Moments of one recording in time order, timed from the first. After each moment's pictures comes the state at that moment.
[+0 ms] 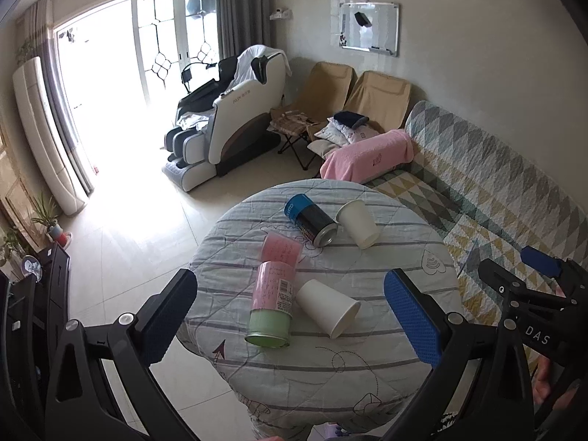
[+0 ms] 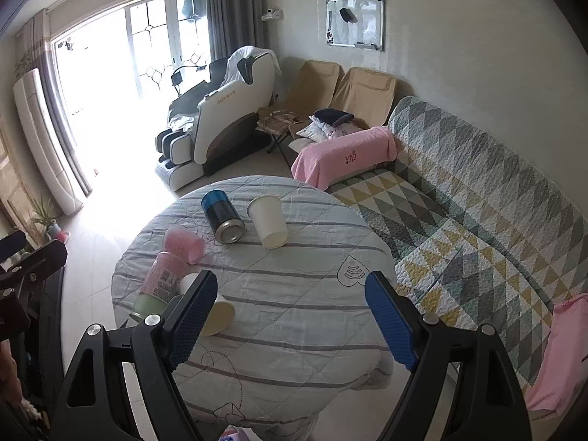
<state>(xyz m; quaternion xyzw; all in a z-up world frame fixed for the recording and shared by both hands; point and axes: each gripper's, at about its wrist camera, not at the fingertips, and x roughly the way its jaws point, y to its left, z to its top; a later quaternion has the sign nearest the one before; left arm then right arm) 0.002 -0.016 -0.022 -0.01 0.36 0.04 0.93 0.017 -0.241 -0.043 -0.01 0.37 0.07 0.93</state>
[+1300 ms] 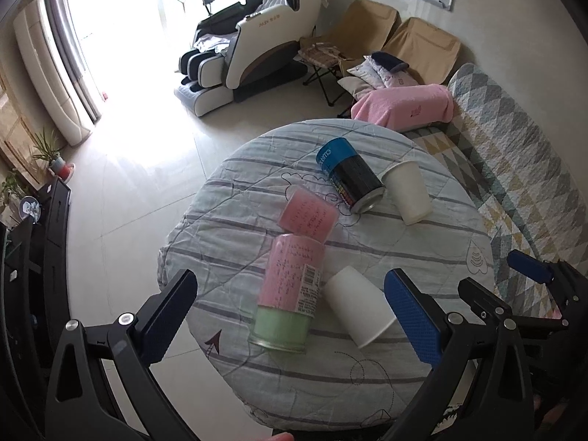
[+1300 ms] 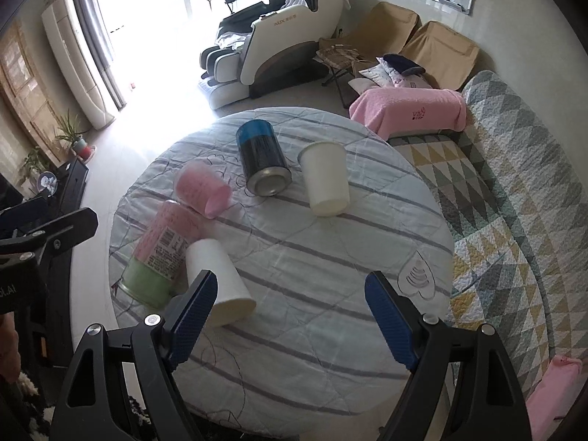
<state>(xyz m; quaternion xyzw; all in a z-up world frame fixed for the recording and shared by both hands) 0.112 0.032 -0.103 -0.07 0.49 0.08 0.86 0.122 -0.174 -0.109 -0.10 0.49 0.17 0.85</state>
